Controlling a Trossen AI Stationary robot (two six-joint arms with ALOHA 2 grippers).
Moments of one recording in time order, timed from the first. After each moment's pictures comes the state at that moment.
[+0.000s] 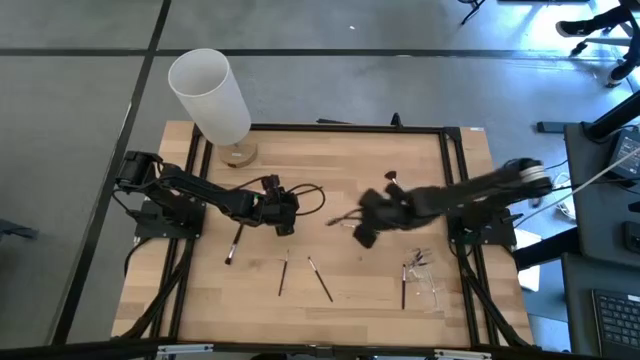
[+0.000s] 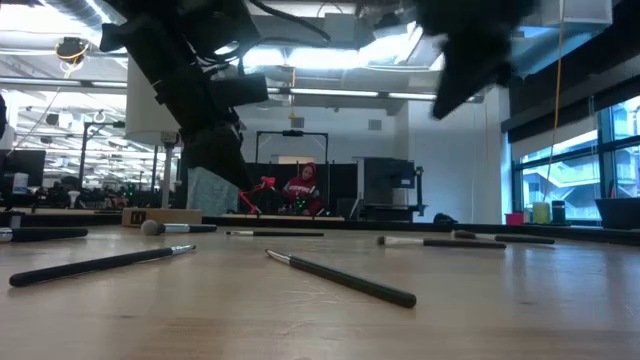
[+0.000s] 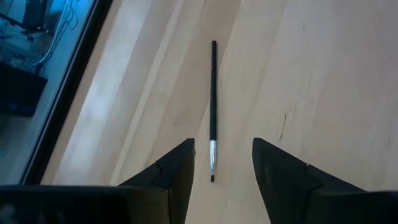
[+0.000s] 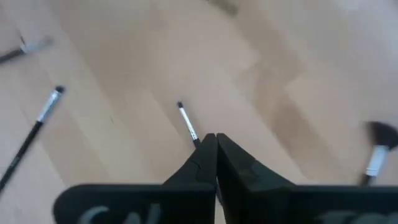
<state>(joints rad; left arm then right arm) -0.12 1.55 0.82 -0.32 -0.65 -0.18 0.25 1.43 1.14 -0.83 0.47 0.78</state>
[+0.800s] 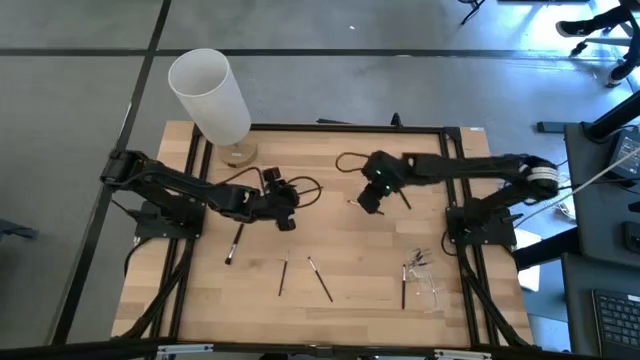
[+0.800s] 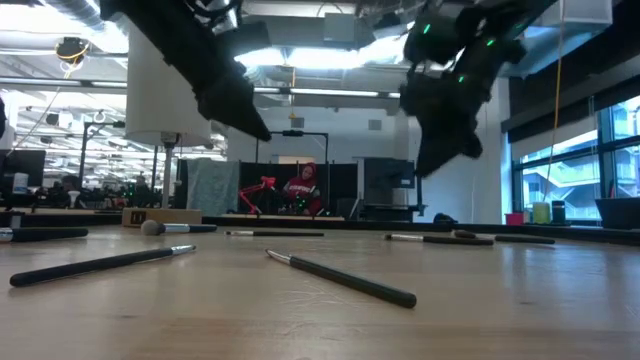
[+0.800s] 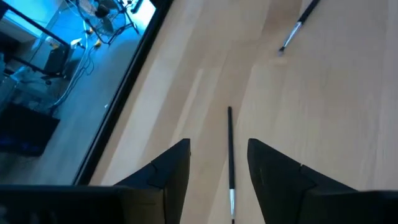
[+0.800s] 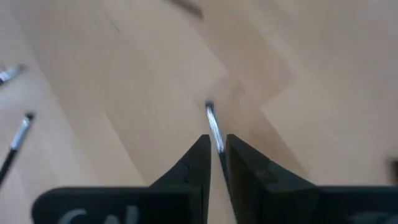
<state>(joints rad) -0.12 1.42 0.84 -0.25 -0.70 -0.02 -0.26 1.40 0.91 -0.52 -0.06 0.40</state>
